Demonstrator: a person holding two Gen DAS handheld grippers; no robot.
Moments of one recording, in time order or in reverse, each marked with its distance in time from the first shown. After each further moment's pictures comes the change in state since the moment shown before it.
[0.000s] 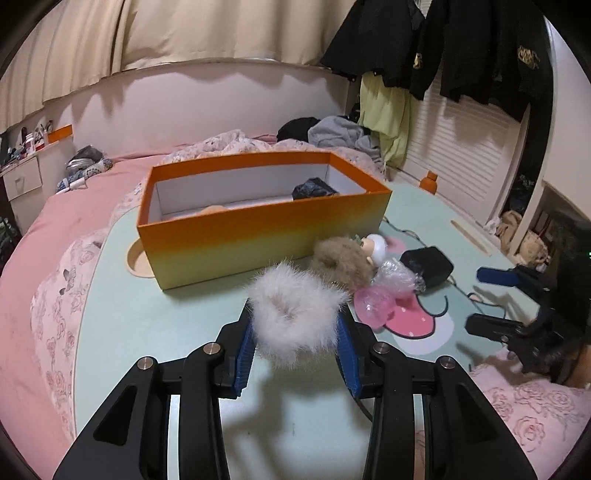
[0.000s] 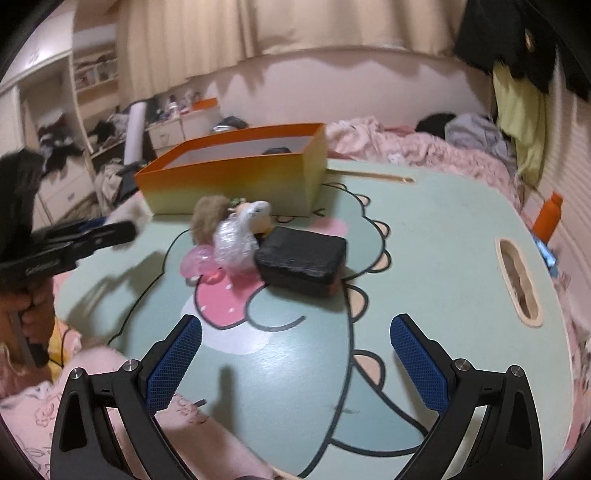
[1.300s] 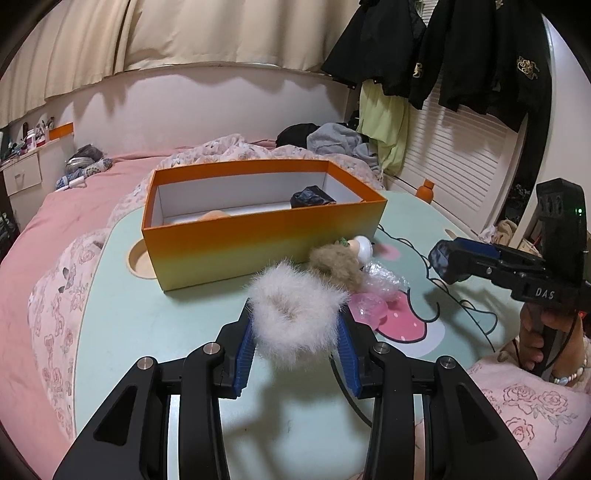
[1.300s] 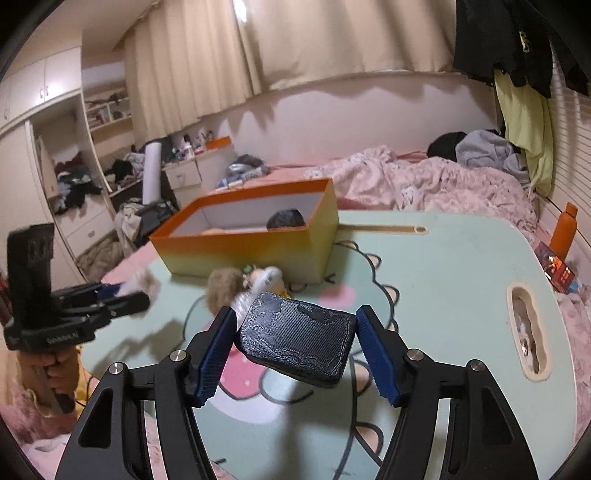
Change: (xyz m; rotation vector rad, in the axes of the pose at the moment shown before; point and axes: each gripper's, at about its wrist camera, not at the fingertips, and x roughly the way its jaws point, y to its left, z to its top) left arm -0.006 0.002 0.000 -0.019 -0.017 -0.018; right arm -0.010 -0.006 0.038 0.018 -0.149 0.115
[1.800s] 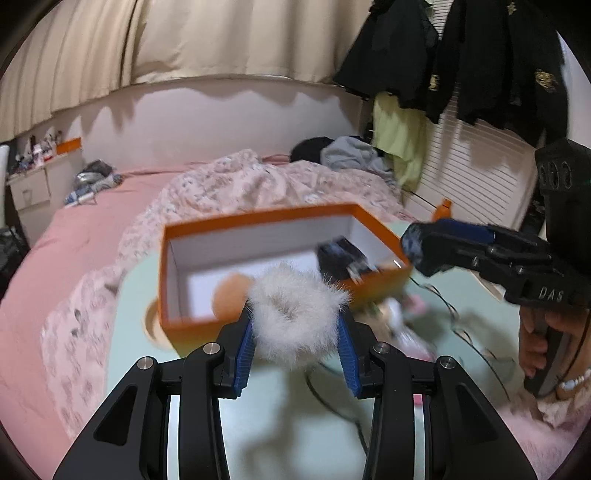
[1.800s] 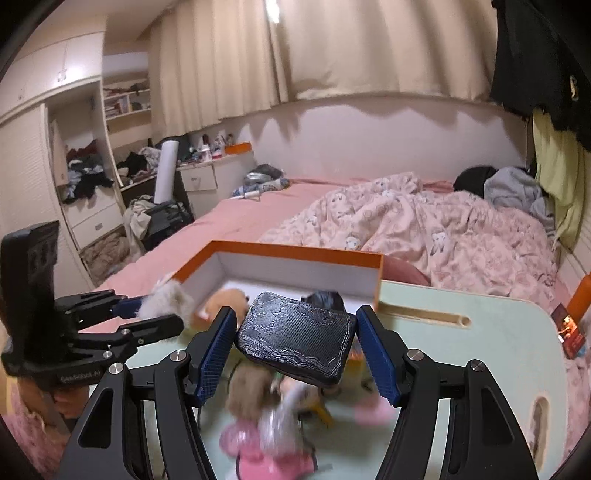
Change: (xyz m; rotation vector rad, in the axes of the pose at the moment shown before) left arm 0.027 0.021 0.067 0.004 -0.035 0.075; right arm 0.066 0.036 0.086 -0.085 -0.006 0.023
